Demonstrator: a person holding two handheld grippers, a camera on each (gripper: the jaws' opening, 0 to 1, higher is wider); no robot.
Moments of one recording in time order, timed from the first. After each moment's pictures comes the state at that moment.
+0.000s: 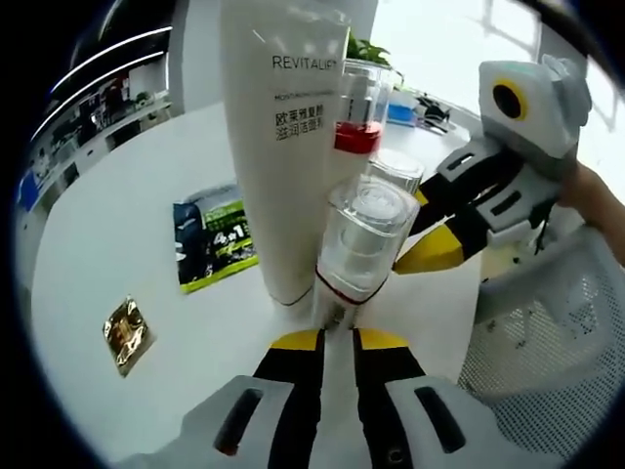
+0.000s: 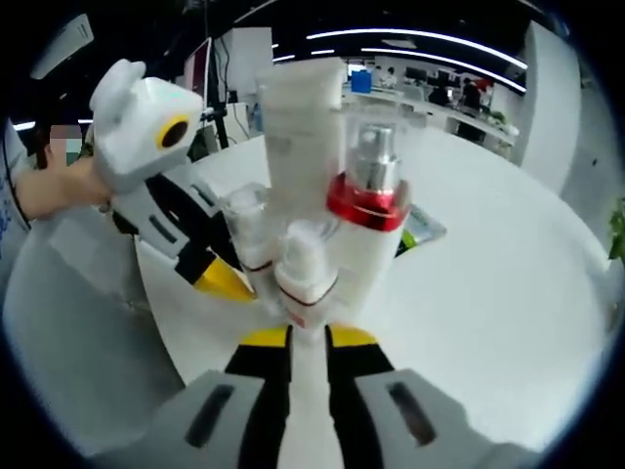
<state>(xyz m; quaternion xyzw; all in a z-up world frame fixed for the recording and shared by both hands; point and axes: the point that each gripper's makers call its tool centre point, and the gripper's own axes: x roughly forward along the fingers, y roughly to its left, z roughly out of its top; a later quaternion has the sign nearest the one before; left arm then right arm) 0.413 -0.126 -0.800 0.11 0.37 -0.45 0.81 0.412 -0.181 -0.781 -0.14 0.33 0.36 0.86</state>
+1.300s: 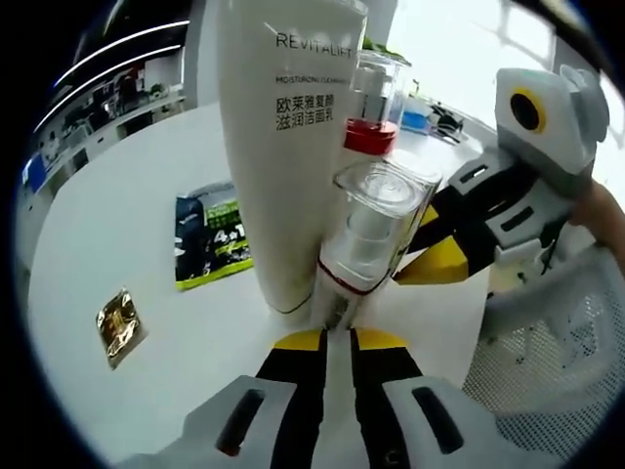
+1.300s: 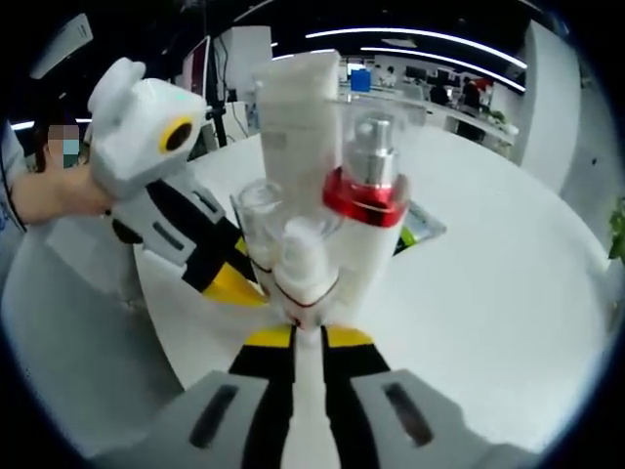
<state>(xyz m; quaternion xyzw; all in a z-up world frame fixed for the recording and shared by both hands) 0.417 -0.134 -0.804 0.09 0.37 -0.43 0.82 0.414 -0.182 -0.784 -0.14 0.33 0.36 0.86</state>
